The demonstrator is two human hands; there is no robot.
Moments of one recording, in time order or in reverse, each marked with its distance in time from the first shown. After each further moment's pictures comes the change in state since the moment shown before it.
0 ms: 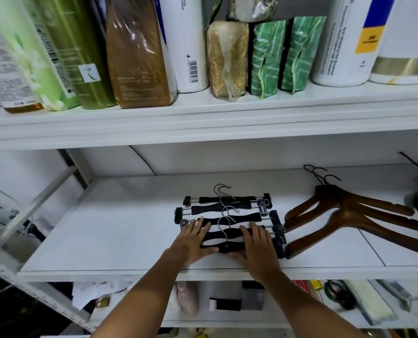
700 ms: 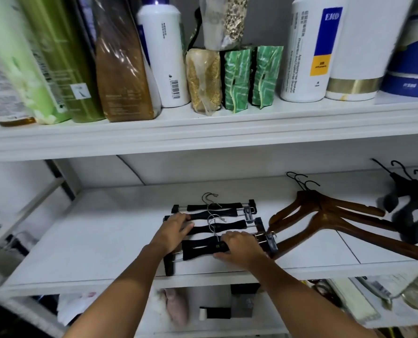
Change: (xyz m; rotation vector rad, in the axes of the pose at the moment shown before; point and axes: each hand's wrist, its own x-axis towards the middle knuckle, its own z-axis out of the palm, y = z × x) left_hand 0.002 -0.011 -0.040 -0.356 0.344 0.003; right_hand 0.014 -0.008 -0.057 0.041 -0.149 -0.217
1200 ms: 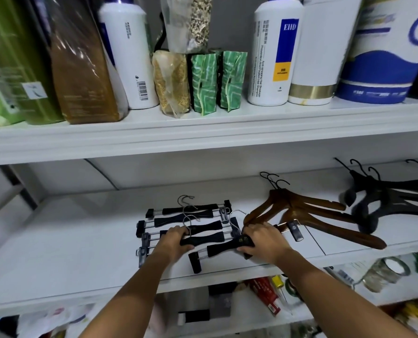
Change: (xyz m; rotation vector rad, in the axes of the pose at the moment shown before) left_hand 0.011 0.037 0.060 -0.011 -0.107 -0.044; right_hand -0.059 0.093 -0.036 -0.163 0.068 0.109
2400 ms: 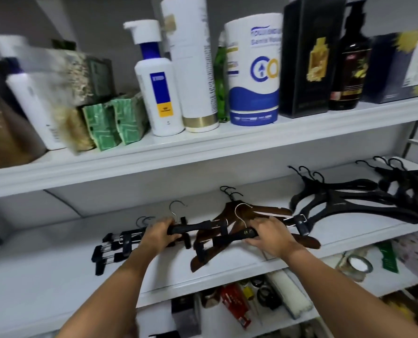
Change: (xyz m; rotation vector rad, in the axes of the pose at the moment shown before) left_hand 0.000 0.170 -0.026 0.151 0.070 0.079; right_hand -0.085 0.147 -0.057 0.044 0.110 0.112
